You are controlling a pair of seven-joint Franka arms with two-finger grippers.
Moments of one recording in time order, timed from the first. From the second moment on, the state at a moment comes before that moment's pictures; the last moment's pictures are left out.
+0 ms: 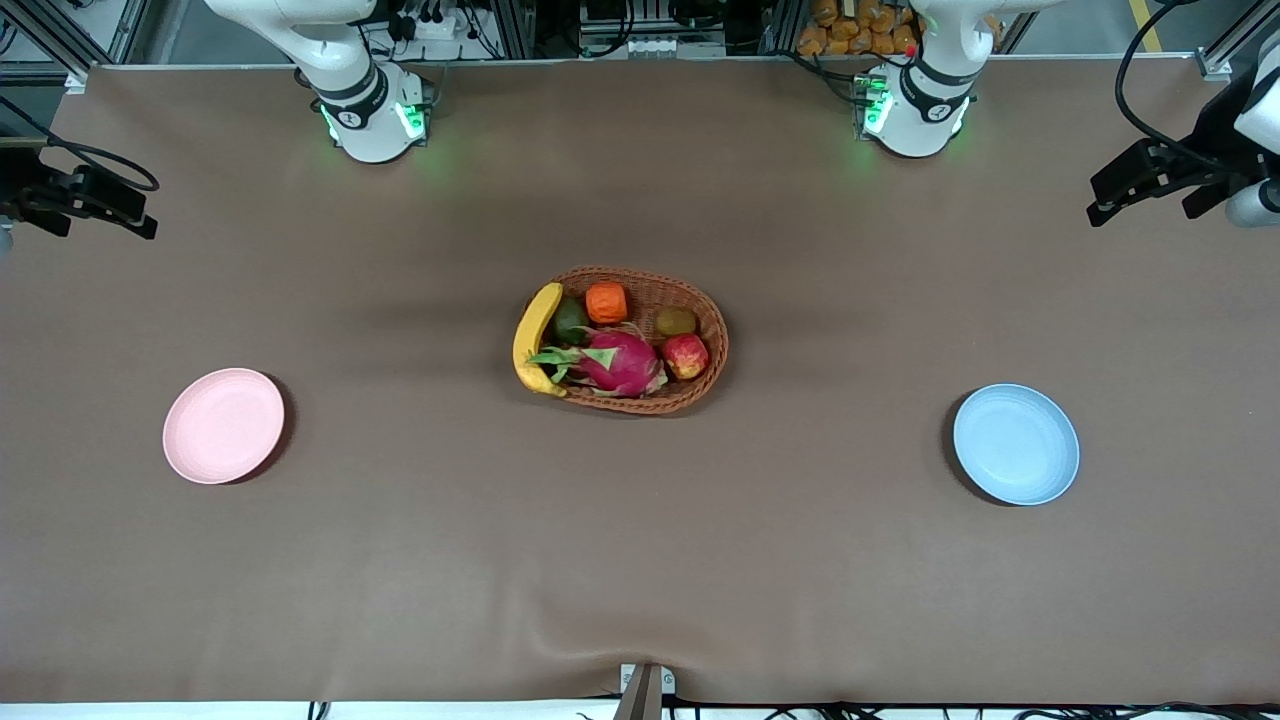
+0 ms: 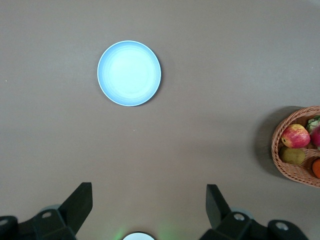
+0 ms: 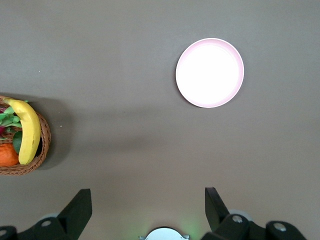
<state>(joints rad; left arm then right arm) 0.06 -0.06 -0.15 -1.52 -0.01 1.45 -0.18 -0.01 -0.06 -0.03 -1.59 0.01 1.44 0.01</state>
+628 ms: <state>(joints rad) 0.06 -0.06 -0.15 -1.52 -0.01 1.45 -0.18 -0.01 -0.03 -0.03 -1.62 0.13 1.44 0.01</state>
